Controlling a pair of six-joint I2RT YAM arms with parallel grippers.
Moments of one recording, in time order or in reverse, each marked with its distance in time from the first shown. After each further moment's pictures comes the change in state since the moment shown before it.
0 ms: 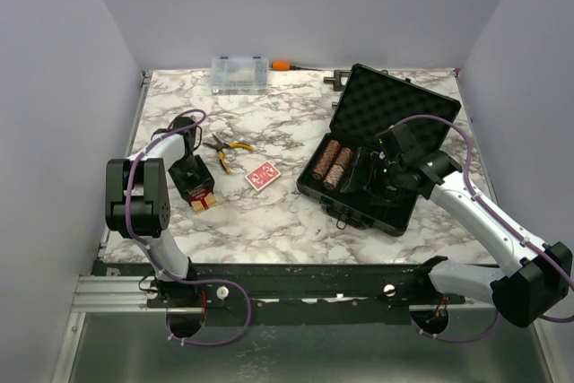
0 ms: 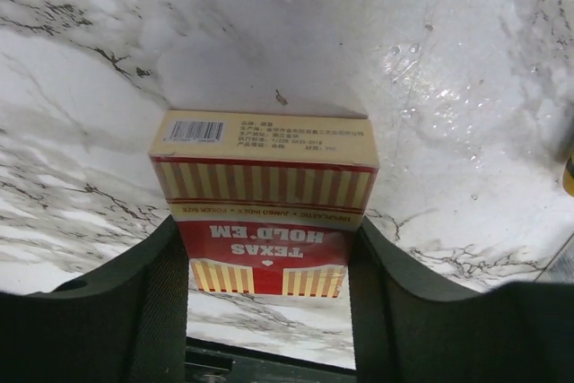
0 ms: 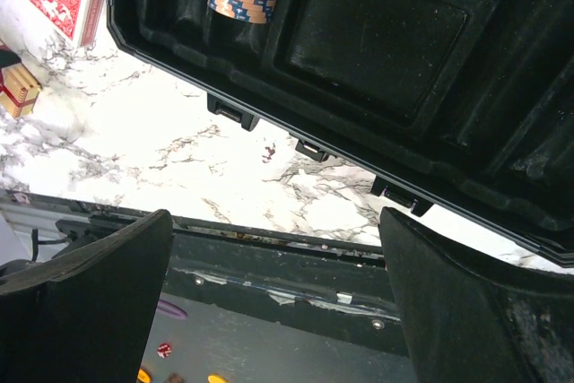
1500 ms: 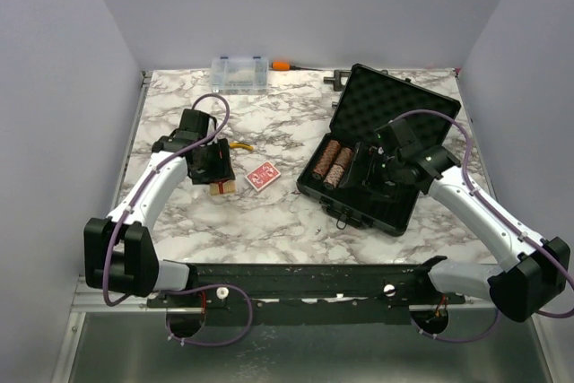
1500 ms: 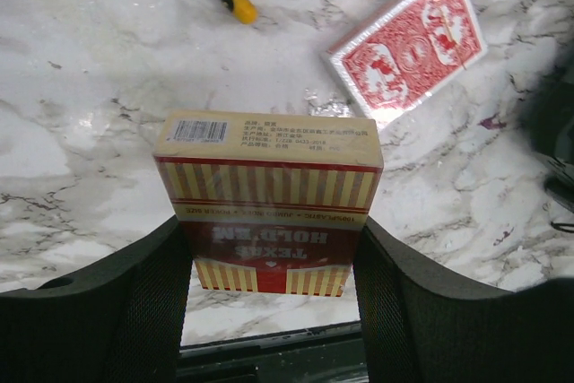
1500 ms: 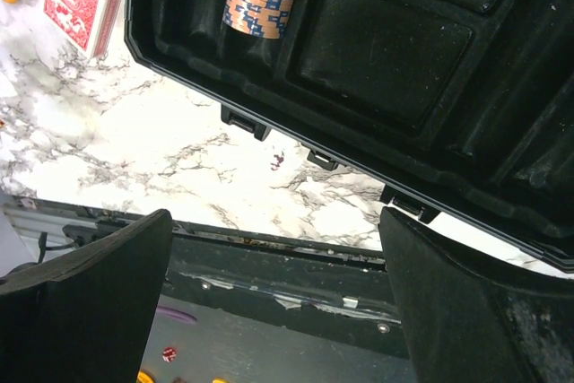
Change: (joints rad) left arm -0.186 -0.385 -0.050 0.071 0.148 0.219; right arm 0.000 0.036 0.049 -0.005 0.007 -0.001
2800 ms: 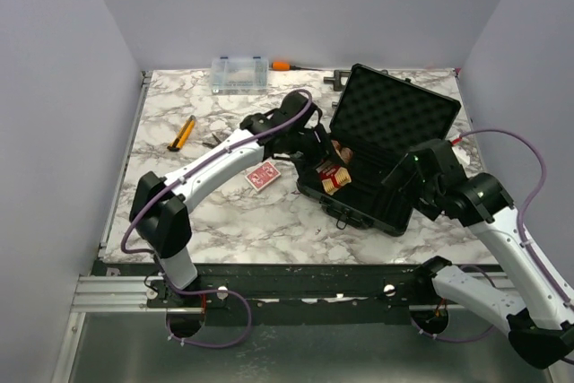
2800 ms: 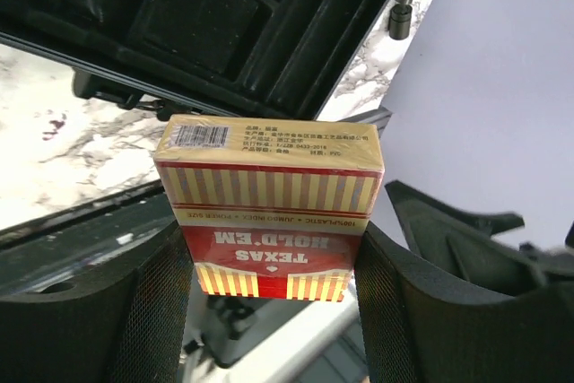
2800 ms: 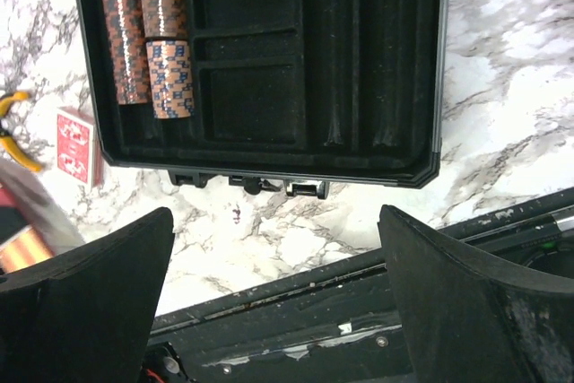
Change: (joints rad) left arm -0.590 0.310 0.509 0.024 0.258 -0.847; right arm 0.000 -0.311 0.016 -0.270 0.397 0.268
